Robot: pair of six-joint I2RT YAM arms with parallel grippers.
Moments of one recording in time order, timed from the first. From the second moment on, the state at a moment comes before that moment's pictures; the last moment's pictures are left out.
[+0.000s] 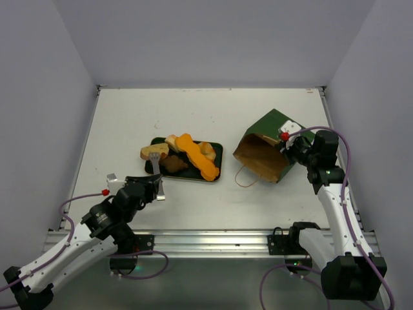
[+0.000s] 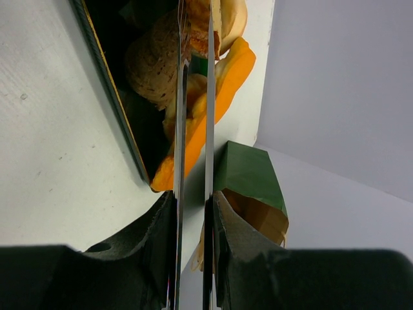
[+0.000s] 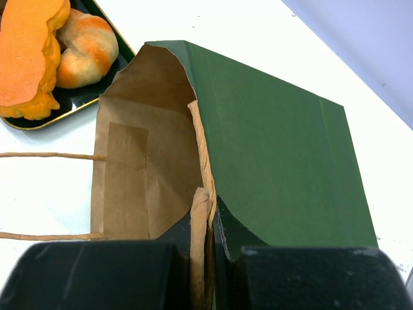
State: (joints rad) left arm -0.79 0.39 0.41 -0.63 -0.53 -1.93; right arm -0.04 0.91 0.74 -0.32 -0.62 -0.59
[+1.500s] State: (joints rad) left arm -0.79 1.05 1.32 -1.25 -0.75 -0.73; right arm -0.04 0.88 0.74 -0.32 -0.62 -0.59
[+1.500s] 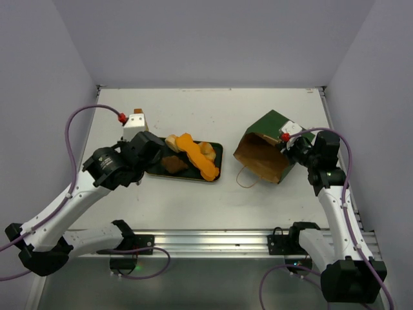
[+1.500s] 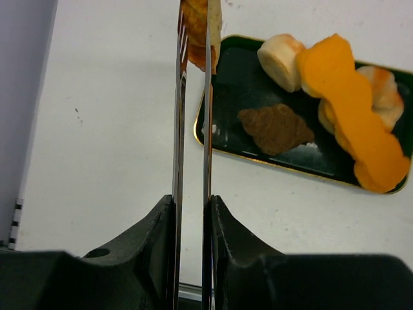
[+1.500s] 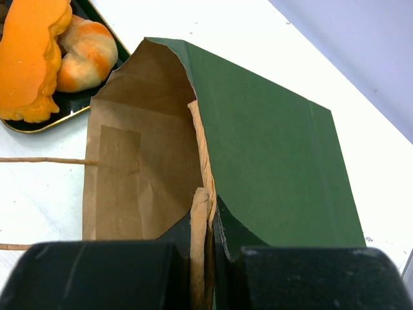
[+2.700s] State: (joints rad) left arm -0.79 1.40 1.35 -1.26 -0.68 -0.44; right arm -0.04 0.88 0.74 -0.32 -0.62 -0.59
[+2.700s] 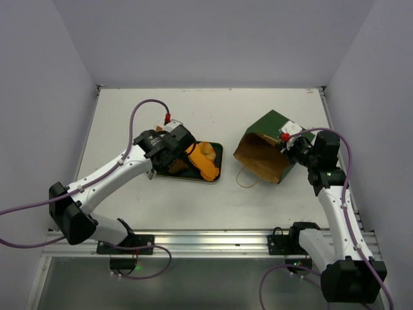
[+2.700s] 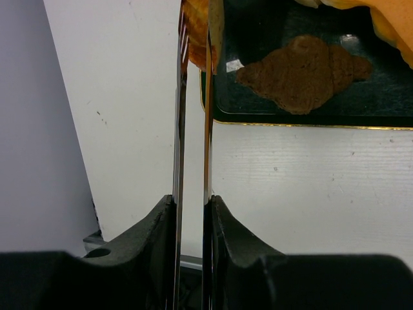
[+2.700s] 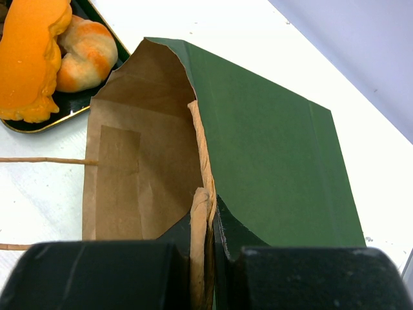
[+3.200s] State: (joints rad) left arm -0.80 1.42 1.35 -1.30 -0.64 -0.52; right arm -0.04 0.88 0.74 -0.32 -0.62 -0.59
